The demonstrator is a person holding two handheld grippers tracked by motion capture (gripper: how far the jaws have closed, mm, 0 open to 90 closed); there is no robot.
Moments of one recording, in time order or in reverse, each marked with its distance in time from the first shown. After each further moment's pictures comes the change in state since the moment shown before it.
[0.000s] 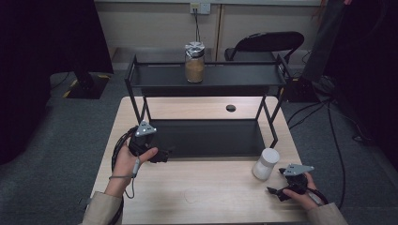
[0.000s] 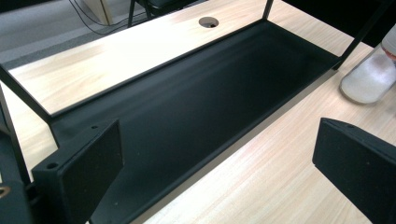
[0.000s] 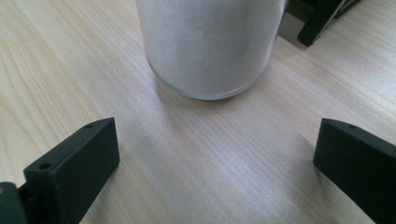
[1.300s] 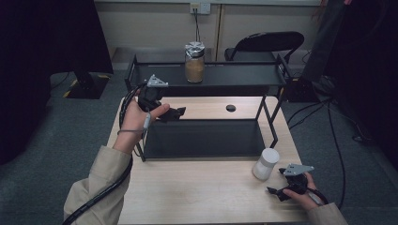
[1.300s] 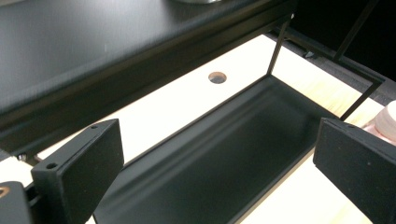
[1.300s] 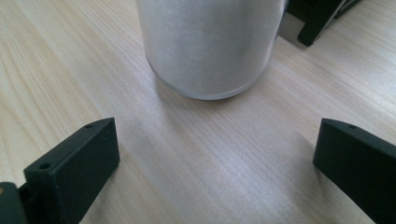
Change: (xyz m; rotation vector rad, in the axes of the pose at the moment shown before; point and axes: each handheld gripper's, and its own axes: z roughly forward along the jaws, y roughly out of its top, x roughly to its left) left arm -0.001 0.123 -0.008 -0.021 0.039 0.036; right arm 0.000 0.000 0.000 -0.003 0.000 -0.001
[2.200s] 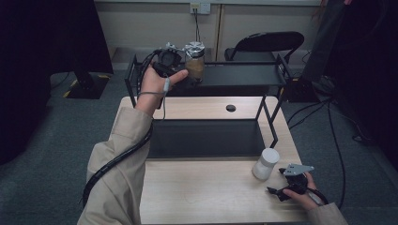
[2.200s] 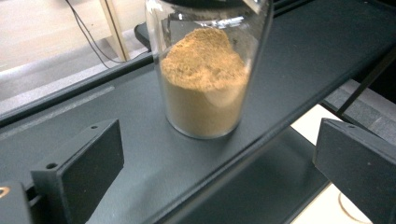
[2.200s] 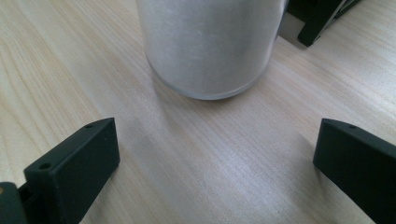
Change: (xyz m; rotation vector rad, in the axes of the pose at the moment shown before) left arm -0.003 0.088 0.023 -0.013 0.023 -0.021; right arm 0.000 0.000 0.000 0.002 0.001 0.001
